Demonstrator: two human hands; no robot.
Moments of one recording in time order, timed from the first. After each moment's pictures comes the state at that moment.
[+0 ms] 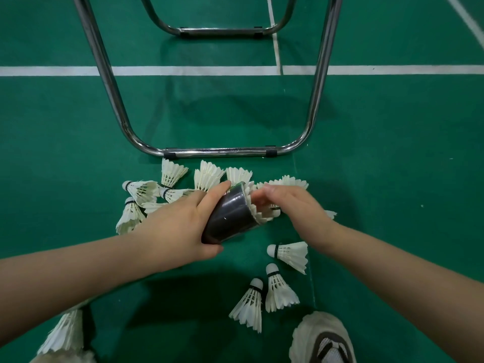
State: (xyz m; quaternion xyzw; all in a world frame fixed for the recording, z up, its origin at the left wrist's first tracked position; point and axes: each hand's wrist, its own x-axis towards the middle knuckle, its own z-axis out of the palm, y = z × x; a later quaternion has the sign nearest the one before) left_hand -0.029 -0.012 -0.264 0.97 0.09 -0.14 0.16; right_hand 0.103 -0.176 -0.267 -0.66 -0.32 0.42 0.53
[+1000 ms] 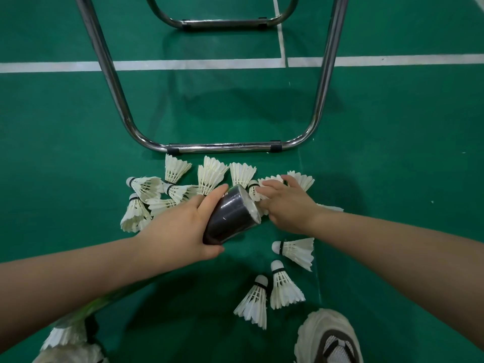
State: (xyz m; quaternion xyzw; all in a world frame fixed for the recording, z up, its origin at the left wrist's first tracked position) left_hand -0.033 -0.013 -0.279 0.97 0.12 -0.17 0.15; right_hand 0.142 -0.166 -0.364 -0.78 -0.60 0.17 -0.08
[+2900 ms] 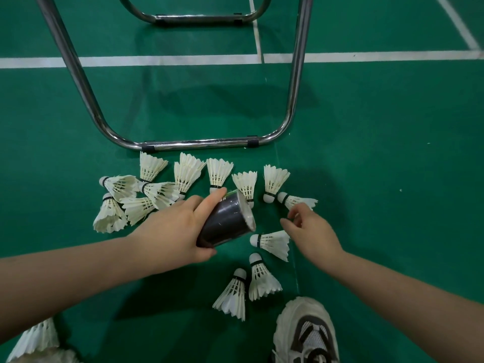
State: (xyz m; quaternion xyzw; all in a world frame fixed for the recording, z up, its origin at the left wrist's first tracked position) left_hand -0.020 -0.042 -0.279 0.97 0.05 -0.19 0.12; right_hand 0.107 -0.255 -0.341 -0.91 -0.16 0.29 0.24
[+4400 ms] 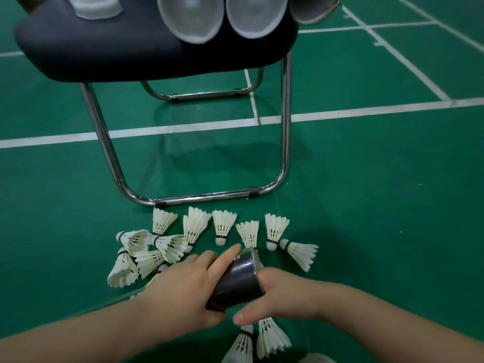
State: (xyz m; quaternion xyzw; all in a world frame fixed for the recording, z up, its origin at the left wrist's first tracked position) left_hand -0.021 -0.062 -0.246 0.98 0.00 -0.19 0.08; right_hand 0.088 -0.214 -0.259 -0.61 -0.32 0.62 0.39
